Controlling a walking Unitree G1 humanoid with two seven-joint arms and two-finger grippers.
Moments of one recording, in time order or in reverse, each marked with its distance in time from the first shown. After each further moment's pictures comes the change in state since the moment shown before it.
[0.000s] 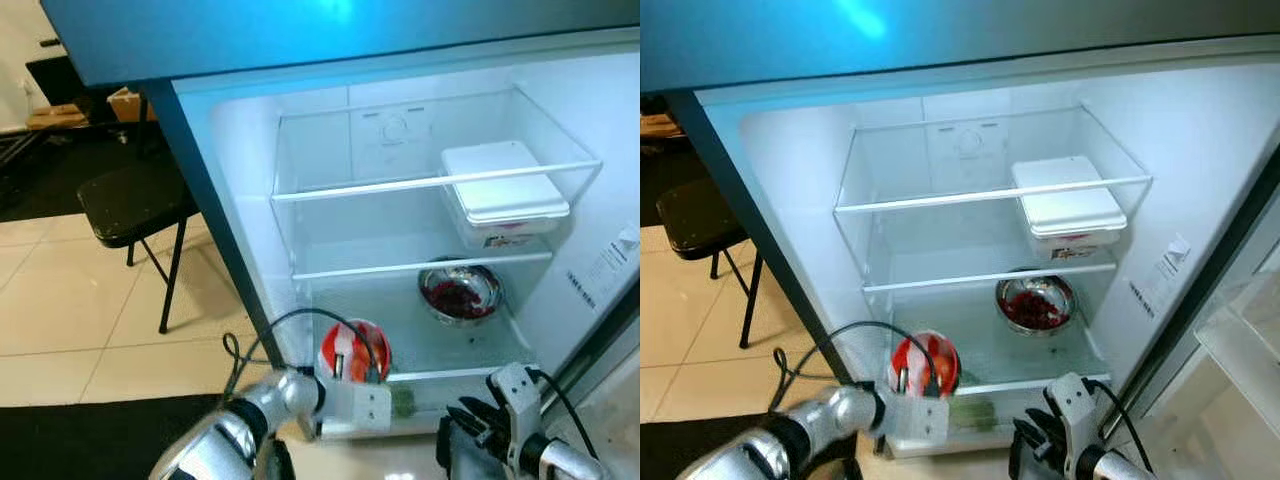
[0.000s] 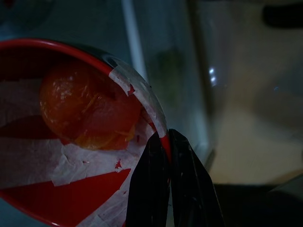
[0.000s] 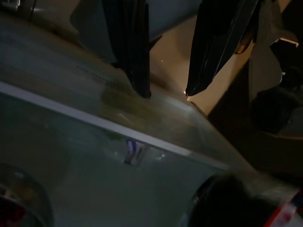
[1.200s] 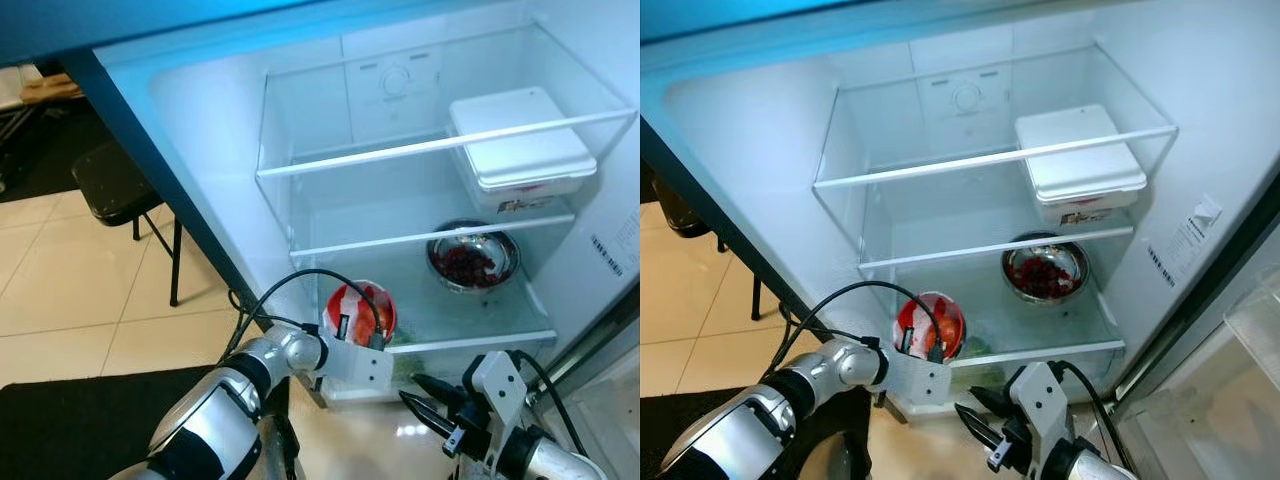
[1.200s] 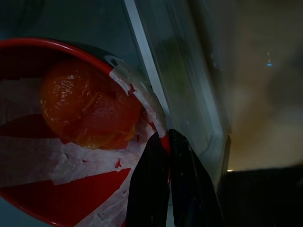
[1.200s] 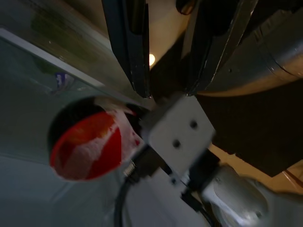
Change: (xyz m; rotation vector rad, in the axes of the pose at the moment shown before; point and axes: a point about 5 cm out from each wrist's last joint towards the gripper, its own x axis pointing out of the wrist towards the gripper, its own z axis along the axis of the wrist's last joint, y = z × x) left arm -0.006 0.042 0.014 0.134 -0.006 0.058; right arm -0.020 0.087 0.087 -0.112 -0.230 0.214
